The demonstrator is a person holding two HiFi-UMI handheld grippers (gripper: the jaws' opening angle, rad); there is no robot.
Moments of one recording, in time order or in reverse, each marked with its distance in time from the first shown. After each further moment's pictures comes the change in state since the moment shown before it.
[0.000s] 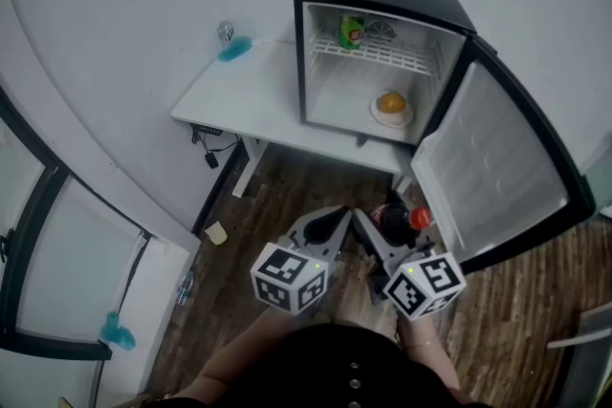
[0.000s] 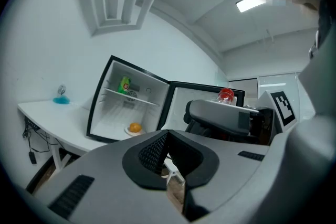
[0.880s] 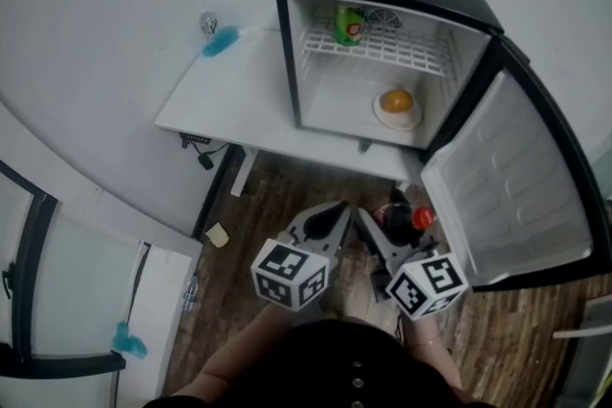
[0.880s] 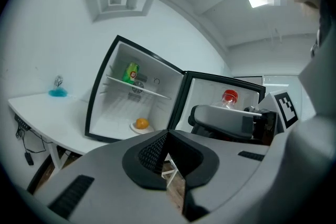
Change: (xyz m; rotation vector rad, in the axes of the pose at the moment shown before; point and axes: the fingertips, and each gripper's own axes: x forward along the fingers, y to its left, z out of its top) left arm 0.077 0.074 -0.004 -0.032 0.085 -0.007; right arm 0.074 -0.072 -0.020 0.035 0.059 -0.076
